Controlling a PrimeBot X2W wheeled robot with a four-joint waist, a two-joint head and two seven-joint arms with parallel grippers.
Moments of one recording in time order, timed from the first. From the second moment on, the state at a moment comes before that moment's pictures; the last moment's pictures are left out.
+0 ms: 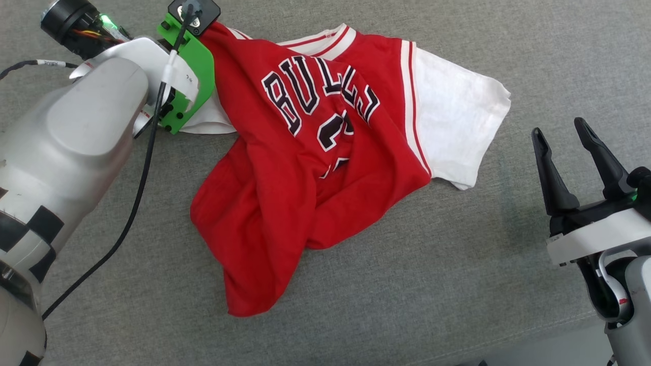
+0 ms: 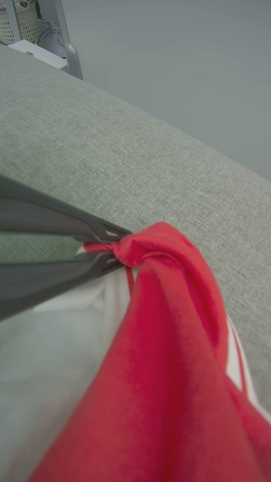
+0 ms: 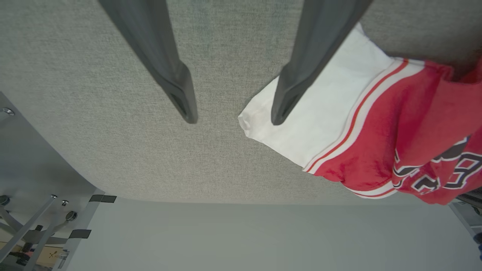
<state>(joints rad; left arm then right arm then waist) -1.32 0.48 -1.27 0.84 -0.65 -0.13 0.30 -0.27 -0.36 0.14 0.02 0.38 0.13 -0.17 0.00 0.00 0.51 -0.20</state>
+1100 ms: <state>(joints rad) -1.34 0.54 -1.25 0.72 -1.19 -0.13 0.74 -0.20 -0.35 0.11 -0.02 0.37 0.13 -0.14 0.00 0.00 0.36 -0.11</state>
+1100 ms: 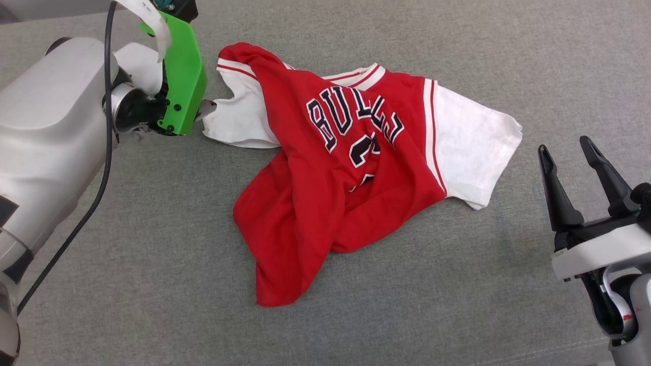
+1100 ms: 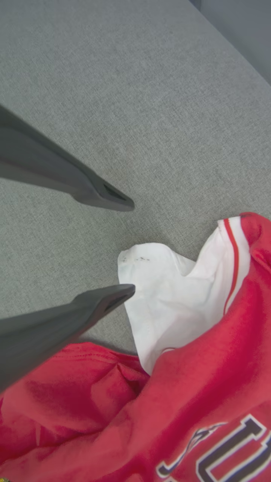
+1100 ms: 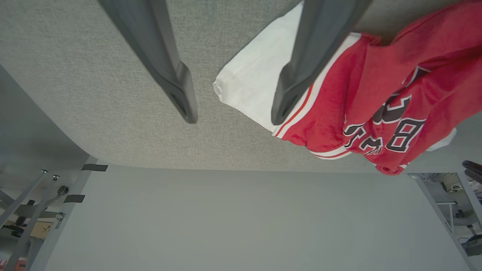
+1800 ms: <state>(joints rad) -1.25 0.50 -1.24 0.81 -1.20 -0.12 0.65 -0.24 -0.36 0.13 0.02 0.37 0.13 -0.16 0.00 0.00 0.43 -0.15</state>
